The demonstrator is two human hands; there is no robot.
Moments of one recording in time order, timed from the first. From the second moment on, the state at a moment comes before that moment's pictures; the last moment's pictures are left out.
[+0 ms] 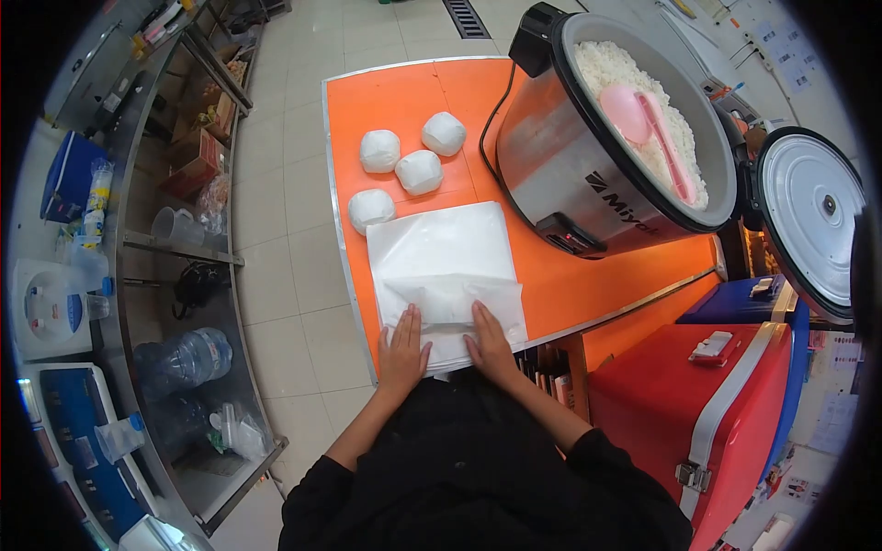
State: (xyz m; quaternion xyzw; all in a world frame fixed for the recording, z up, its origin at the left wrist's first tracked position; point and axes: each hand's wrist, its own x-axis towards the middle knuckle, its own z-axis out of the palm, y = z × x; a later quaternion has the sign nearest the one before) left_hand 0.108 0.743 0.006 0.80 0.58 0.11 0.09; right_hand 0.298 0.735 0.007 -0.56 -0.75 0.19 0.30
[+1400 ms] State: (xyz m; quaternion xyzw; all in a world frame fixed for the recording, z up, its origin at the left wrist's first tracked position) left_hand 0.129 0.768 -0.001 0.77 0.53 0.23 0.27; right_hand 0.263 0.754 0.001 -0.70 -0.65 0.17 0.24
